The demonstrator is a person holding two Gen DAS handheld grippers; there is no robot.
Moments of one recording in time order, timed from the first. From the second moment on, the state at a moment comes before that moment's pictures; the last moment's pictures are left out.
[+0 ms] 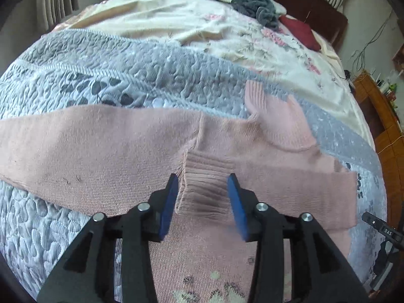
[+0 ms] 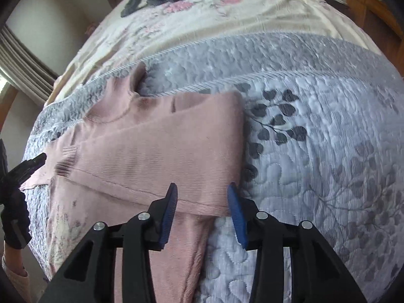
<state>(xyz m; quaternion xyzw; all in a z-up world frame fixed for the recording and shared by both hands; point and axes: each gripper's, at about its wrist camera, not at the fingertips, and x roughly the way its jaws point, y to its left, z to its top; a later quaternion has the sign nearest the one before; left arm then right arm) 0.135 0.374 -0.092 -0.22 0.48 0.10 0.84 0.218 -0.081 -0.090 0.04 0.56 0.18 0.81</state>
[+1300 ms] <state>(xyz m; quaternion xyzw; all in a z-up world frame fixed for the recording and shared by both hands) -0.081 0.646 -0.117 -0.40 0.42 0.28 0.77 0.144 0.124 -0.111 -0.02 0.59 0.34 0.73</state>
